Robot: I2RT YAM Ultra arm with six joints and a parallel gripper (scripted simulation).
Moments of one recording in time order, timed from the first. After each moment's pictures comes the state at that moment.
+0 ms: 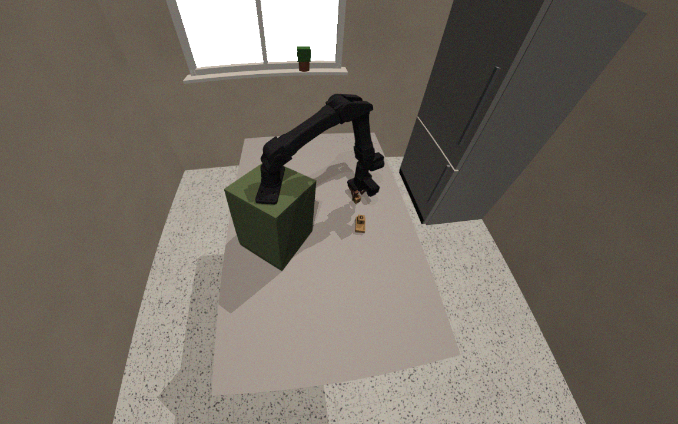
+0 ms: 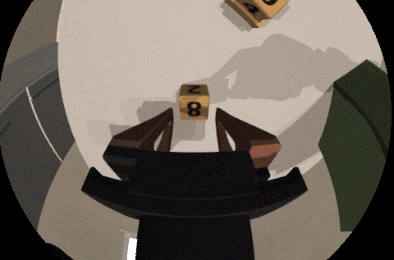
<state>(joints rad) 0.50 2.63 1.43 -0.25 -0.08 1.54</state>
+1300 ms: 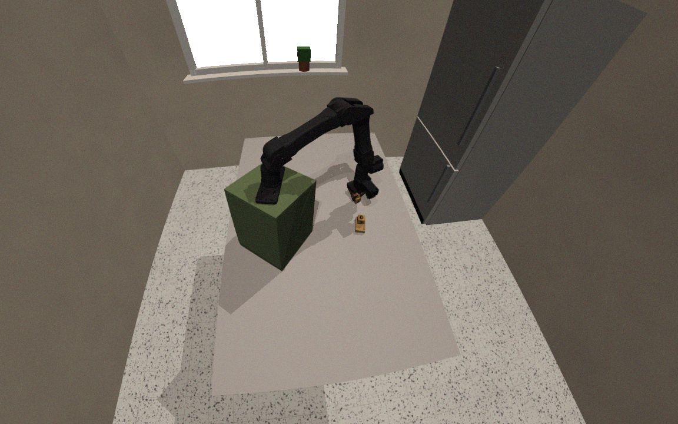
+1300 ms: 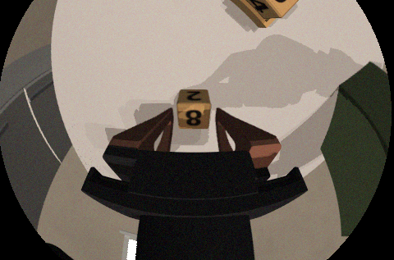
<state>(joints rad) 0.51 2.68 1.46 -0.22 -0.08 1.54</state>
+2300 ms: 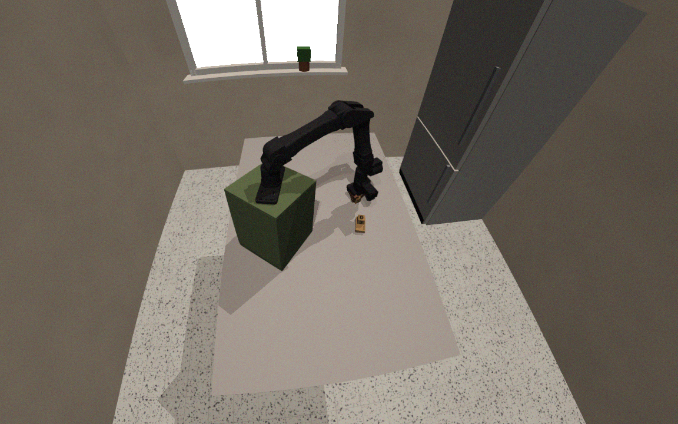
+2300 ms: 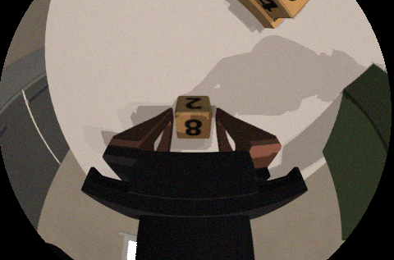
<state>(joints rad) 0.51 2.72 1.49 -0.21 -0.08 1.54</state>
